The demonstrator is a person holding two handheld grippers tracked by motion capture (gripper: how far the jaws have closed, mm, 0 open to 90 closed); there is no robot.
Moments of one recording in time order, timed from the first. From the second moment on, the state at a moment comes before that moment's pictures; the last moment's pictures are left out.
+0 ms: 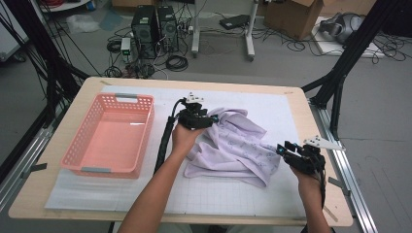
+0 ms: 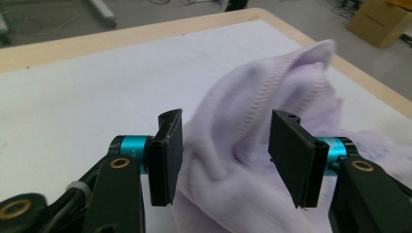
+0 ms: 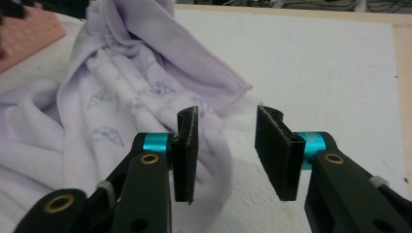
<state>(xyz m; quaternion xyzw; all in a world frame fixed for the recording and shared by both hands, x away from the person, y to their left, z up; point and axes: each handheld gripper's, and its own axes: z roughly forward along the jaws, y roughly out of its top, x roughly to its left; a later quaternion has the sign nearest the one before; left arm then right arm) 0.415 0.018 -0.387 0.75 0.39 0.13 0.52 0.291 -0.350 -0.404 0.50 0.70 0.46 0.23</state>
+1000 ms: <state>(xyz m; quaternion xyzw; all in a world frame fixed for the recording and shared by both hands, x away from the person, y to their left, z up) 0.321 -0.110 -0.435 0.89 0.16 0.08 0.41 0.266 -0.373 -0.427 0.52 0.70 0.44 0.23</state>
